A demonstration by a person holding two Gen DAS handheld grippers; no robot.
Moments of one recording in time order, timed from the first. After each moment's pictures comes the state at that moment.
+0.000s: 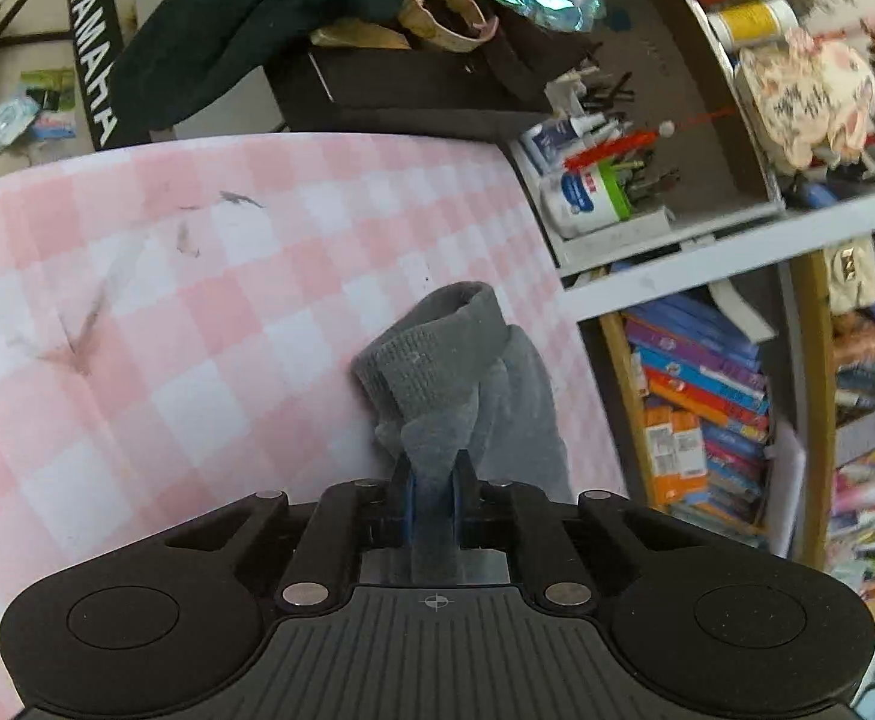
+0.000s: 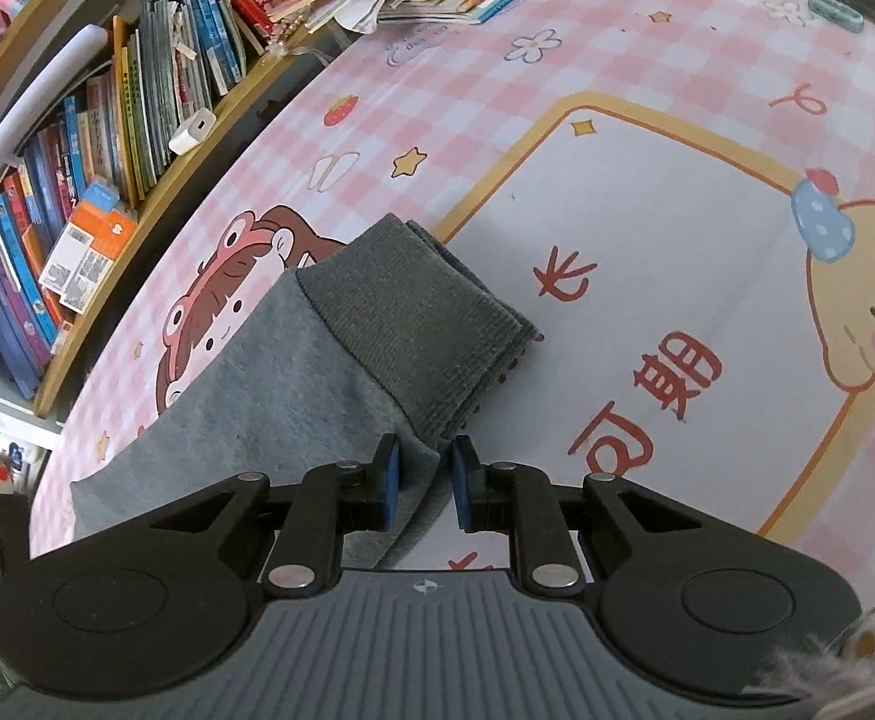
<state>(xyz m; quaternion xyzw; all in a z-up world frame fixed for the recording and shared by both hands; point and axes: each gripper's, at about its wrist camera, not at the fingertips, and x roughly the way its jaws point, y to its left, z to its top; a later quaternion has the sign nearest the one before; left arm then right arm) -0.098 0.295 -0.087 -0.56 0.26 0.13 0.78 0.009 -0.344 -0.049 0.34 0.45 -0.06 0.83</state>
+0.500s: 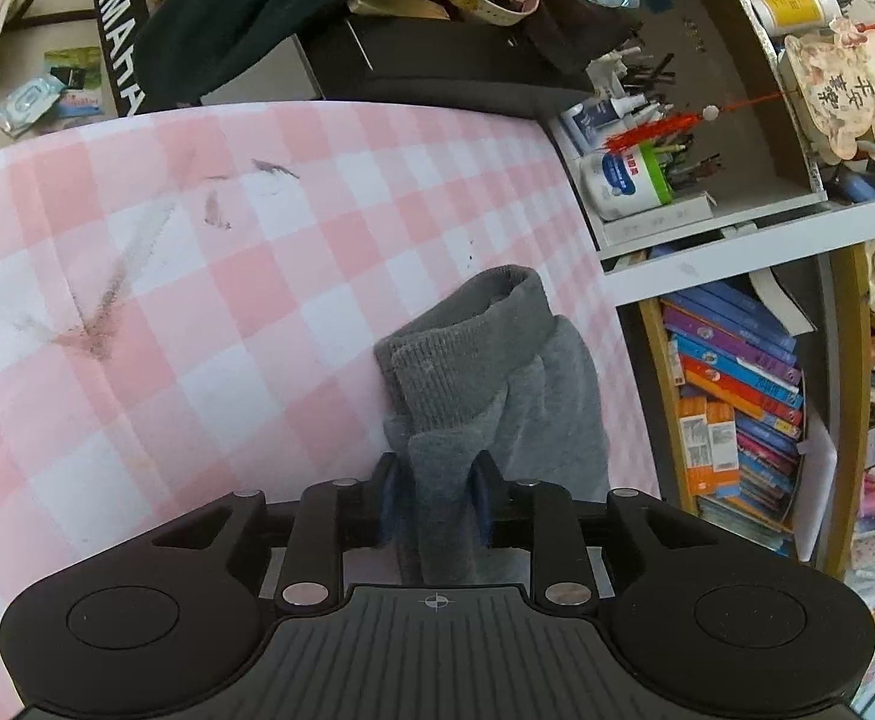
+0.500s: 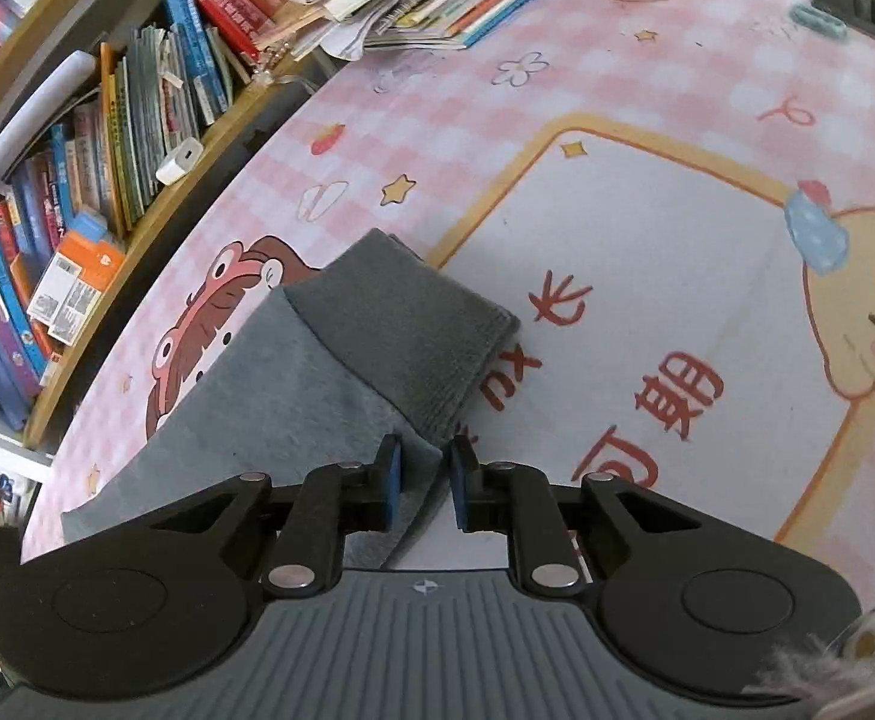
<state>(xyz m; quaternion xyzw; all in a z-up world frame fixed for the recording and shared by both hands) -0.094 0.299 -0.104 -0.57 0.29 0.14 0.76 0.010 -0.345 -0.053 0.35 0.42 -0.09 0.83</state>
